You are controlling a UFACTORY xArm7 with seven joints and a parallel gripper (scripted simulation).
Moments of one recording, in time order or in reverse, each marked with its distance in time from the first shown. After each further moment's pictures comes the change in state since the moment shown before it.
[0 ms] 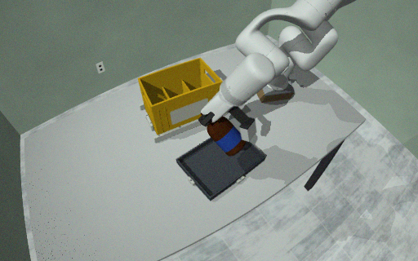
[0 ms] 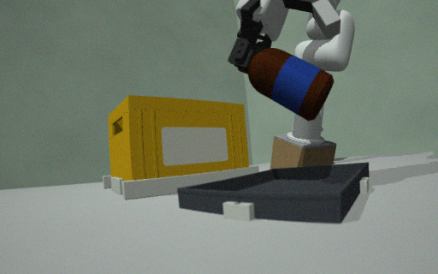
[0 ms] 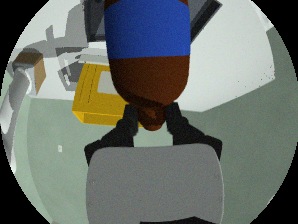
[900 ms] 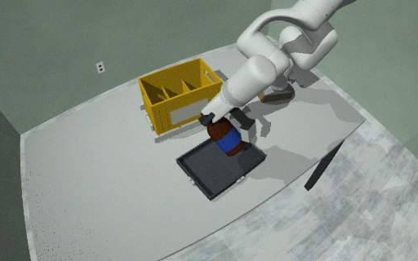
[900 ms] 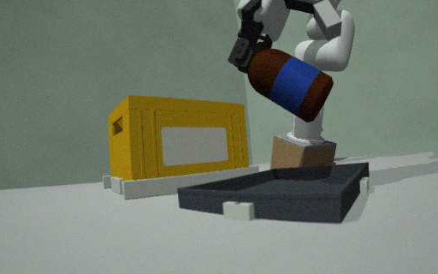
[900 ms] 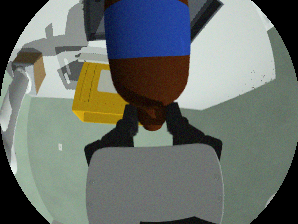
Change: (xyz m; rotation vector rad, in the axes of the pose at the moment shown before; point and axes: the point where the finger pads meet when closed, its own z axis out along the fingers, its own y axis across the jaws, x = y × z) arm 0.000 0.000 0.000 0.002 -0.023 0.000
